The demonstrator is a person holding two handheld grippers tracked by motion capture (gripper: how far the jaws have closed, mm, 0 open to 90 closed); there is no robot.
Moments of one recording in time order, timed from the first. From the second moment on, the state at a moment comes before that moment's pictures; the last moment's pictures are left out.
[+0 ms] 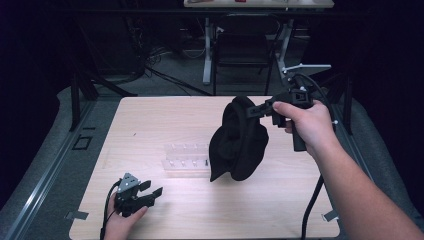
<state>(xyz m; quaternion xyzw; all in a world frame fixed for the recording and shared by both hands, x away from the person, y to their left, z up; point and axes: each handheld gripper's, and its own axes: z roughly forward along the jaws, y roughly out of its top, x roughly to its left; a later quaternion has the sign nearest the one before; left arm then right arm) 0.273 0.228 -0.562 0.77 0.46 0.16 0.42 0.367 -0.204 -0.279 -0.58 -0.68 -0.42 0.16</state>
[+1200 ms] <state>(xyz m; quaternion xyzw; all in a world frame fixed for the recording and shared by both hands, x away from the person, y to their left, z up) 0.273 0.212 -0.556 0.77 0.44 0.15 0.43 0.410 -0.182 -0.294 -0.60 -0.66 -0.43 0.13</state>
